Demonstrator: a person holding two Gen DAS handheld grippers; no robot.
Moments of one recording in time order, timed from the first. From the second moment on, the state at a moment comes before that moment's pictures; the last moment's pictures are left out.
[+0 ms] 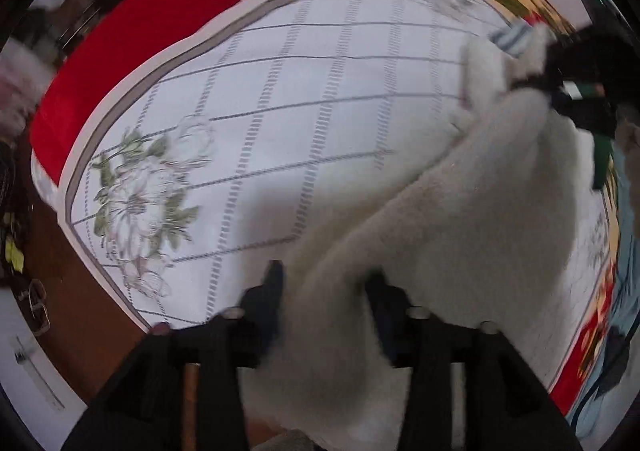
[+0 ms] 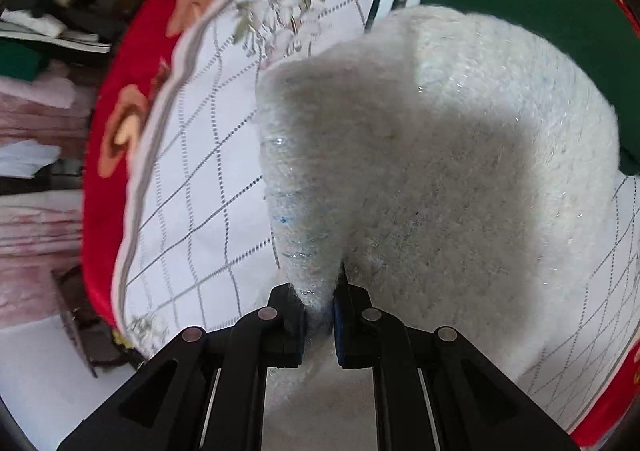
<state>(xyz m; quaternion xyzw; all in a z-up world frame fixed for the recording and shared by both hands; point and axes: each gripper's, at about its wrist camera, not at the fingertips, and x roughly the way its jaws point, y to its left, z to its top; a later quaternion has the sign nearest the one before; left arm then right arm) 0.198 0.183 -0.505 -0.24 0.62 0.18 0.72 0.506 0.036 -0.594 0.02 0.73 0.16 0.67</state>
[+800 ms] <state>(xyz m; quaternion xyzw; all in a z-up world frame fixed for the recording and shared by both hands) 0.259 0.120 -0.501 -0.15 0.60 0.22 0.76 0.528 -0.209 -0.684 0.36 0.67 0.24 0.60</state>
